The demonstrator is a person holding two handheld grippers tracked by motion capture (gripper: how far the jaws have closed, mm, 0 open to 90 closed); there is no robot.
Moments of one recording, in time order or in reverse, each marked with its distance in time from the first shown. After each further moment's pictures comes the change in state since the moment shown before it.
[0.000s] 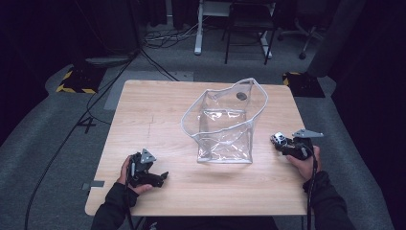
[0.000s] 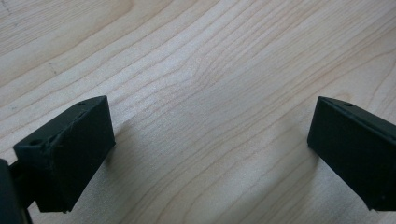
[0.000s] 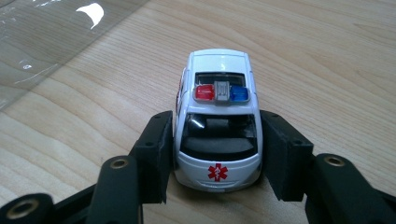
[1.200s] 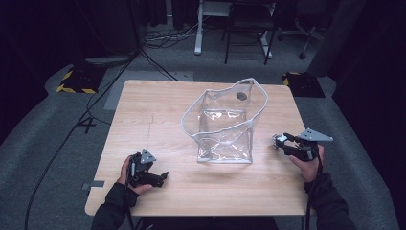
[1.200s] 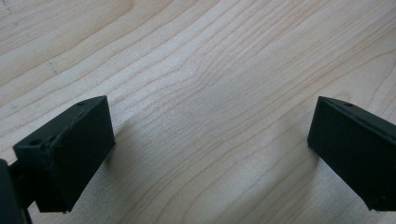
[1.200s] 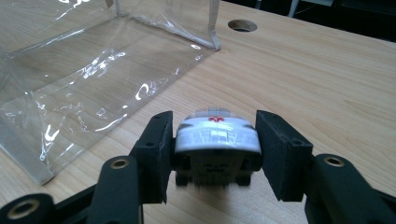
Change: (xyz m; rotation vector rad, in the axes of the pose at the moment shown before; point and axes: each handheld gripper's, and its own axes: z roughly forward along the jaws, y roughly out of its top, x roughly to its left) left arm 0.000 0.000 0.000 0.000 0.000 0.000; right arm 0.021 0.015 -0.035 -0.193 0.035 -0.055
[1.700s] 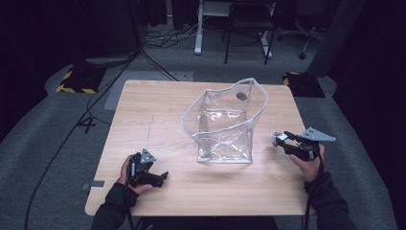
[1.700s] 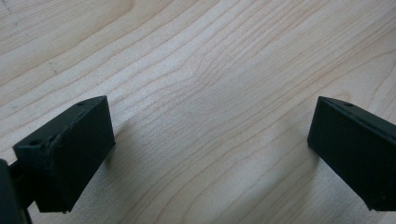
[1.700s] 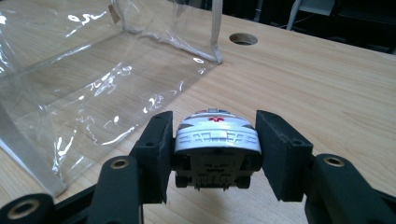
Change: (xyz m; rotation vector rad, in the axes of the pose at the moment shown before) left arm 0.000 0.000 0.000 0.000 0.000 0.000; right arm 0.004 0.007 -0.006 -0.044 0.005 0.013
